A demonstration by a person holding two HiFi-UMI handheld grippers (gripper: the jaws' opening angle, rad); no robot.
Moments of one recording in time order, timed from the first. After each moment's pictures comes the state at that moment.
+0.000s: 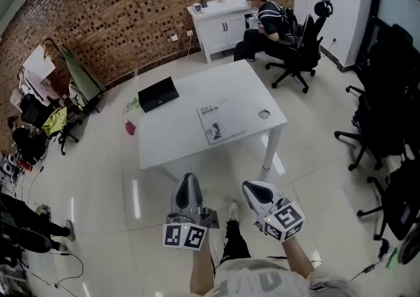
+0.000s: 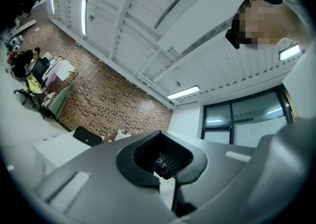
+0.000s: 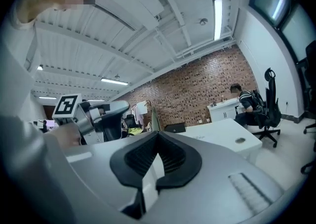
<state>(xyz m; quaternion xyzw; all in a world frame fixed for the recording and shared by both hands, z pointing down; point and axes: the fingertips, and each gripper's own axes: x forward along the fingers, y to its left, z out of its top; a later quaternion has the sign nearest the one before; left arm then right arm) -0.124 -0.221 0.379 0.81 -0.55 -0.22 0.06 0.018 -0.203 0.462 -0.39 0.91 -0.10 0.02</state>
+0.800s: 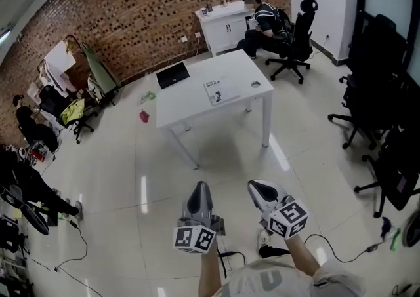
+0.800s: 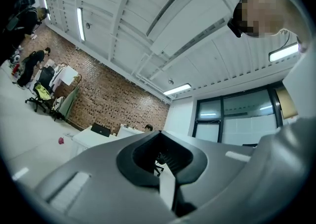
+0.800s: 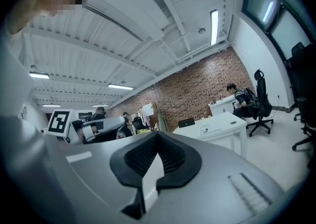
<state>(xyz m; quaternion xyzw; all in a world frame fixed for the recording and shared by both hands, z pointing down) -0.096 0.122 0.396 0.81 -0.56 -0.18 0.07 0.042 0.121 0.447 -0.39 0.91 -0.14 0.05</state>
